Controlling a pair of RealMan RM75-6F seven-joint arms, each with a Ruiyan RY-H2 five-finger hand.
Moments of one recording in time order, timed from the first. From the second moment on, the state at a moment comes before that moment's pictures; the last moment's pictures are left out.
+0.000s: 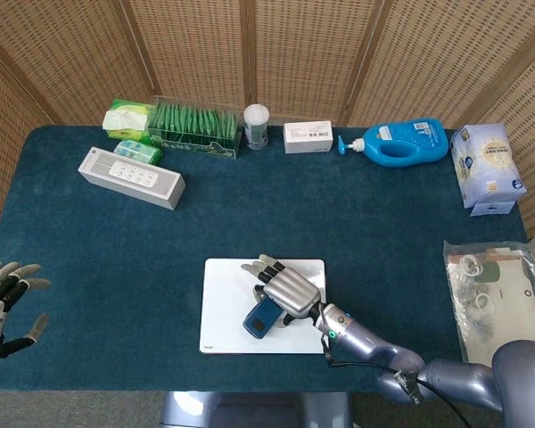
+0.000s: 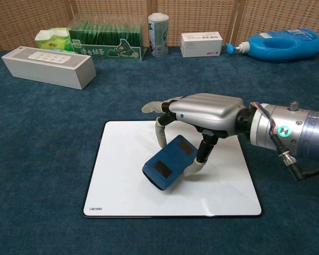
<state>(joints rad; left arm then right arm) -0.03 -0.89 0.03 -1.99 1.55 1.49 0.01 0.82 -1.64 0.08 -1.42 -1.51 0.84 -0.08</state>
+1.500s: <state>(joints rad) -0.04 -0.90 0.02 -1.98 1.57 1.48 0.00 0.79 -1.55 0.08 -1.47 -1.41 0.85 -0.17</state>
